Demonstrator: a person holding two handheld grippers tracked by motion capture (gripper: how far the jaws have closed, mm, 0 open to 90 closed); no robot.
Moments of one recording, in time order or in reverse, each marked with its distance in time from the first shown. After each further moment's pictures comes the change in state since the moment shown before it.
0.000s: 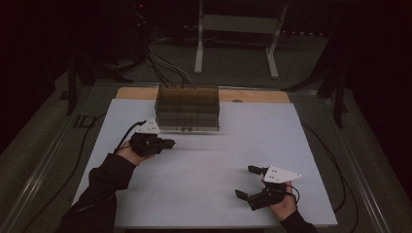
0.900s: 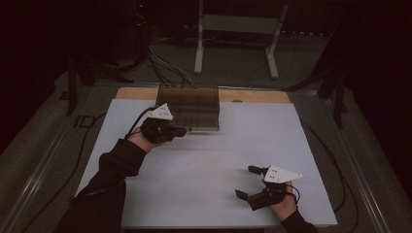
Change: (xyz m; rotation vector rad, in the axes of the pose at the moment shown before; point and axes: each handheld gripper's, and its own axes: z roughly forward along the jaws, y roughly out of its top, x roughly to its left) left arm -0.001 0.054 0.008 -0.021 -0.031 0.041; right arm 0.000 0.000 -0.001 -0.003 0.005 0.001
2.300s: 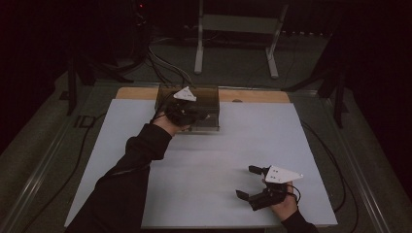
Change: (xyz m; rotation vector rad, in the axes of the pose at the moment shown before) left arm 0.011 0.056 0.047 -0.053 0.023 -0.061; right arm -0.001 0.000 -0.002 -0.005 0.005 -0.001
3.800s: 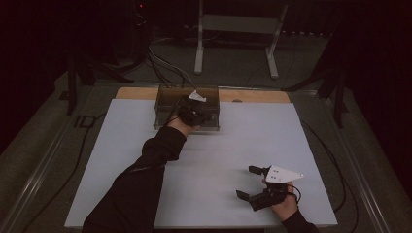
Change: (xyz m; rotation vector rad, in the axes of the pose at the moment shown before) left arm 0.012 -0.011 0.057 0.075 0.091 -0.154; right arm -0.001 0.000 -0.001 -0.003 0.010 0.000
